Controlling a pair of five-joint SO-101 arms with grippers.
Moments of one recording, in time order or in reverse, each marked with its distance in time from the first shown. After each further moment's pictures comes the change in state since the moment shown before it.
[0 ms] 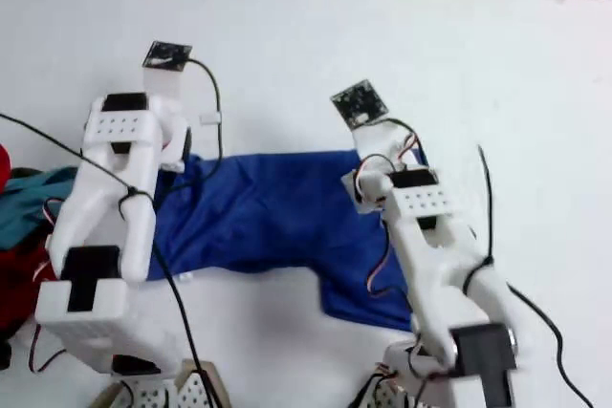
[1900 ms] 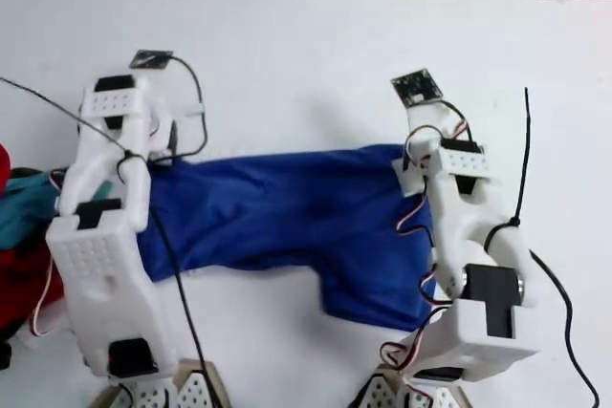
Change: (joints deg) left arm -6.2 26.2 -24.4 10.7 0.0; right arm 15.2 16.1 -15.5 6.0 5.0
